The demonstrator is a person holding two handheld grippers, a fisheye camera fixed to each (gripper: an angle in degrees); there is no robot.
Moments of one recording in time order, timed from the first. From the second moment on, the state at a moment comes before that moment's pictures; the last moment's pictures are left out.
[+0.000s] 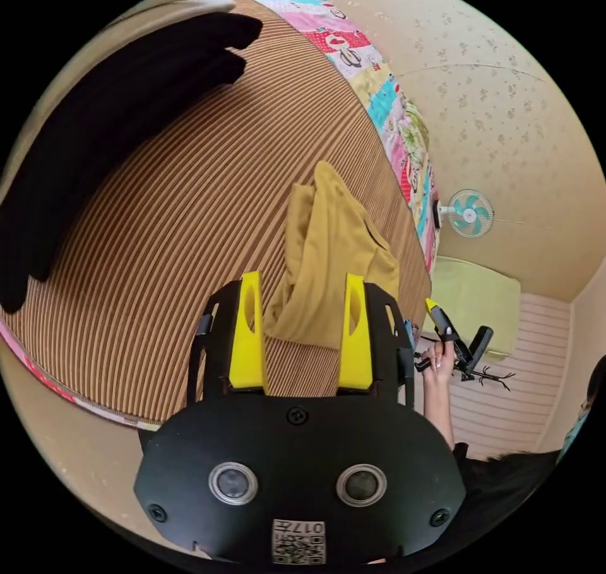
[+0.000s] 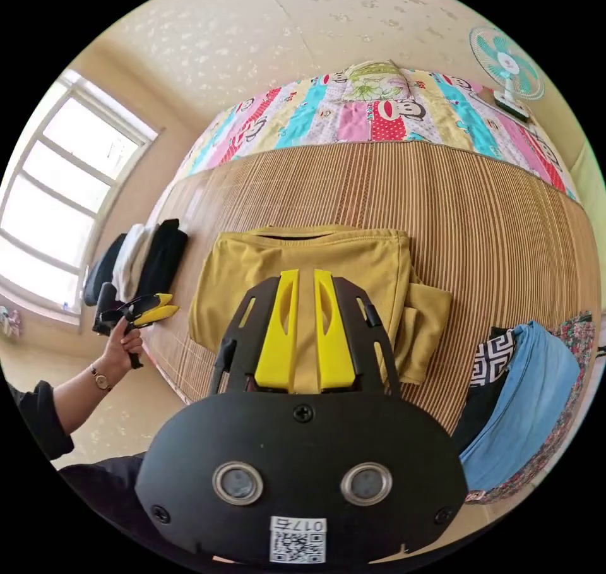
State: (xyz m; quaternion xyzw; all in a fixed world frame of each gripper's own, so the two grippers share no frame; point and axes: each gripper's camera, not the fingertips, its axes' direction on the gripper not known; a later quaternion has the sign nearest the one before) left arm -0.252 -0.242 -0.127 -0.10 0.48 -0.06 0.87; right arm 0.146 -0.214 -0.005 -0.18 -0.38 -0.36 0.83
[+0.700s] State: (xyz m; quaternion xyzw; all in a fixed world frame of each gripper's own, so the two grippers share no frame) left arm 0.051 -0.182 -0.298 0.05 0.51 0.29 0.81; right arm 0.258 -0.192 0.070 -0.26 -0.29 -0.24 0.89
